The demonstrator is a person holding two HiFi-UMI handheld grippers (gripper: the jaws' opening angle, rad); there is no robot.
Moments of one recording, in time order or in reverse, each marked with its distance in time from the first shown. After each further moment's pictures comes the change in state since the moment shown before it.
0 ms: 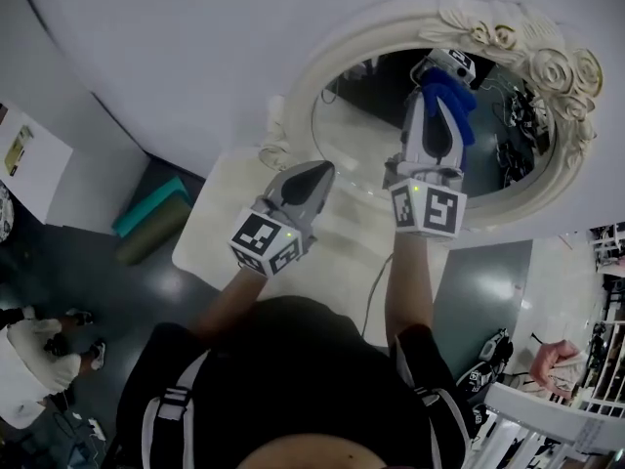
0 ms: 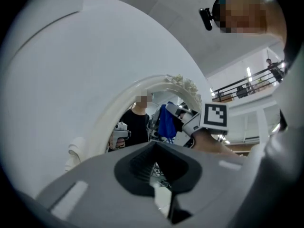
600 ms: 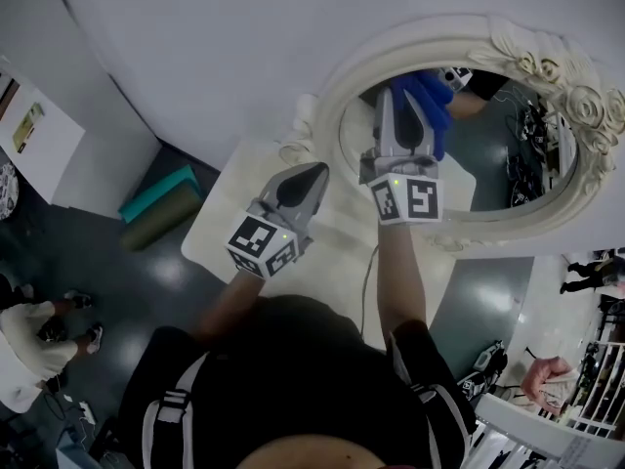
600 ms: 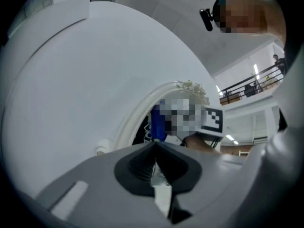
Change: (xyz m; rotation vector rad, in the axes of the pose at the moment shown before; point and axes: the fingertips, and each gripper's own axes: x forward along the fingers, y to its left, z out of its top) left arm -0.041 0.043 0.005 -0.010 -0.007 0.099; right arm 0.036 0.092 -0.034 0.187 -0.021 0.194
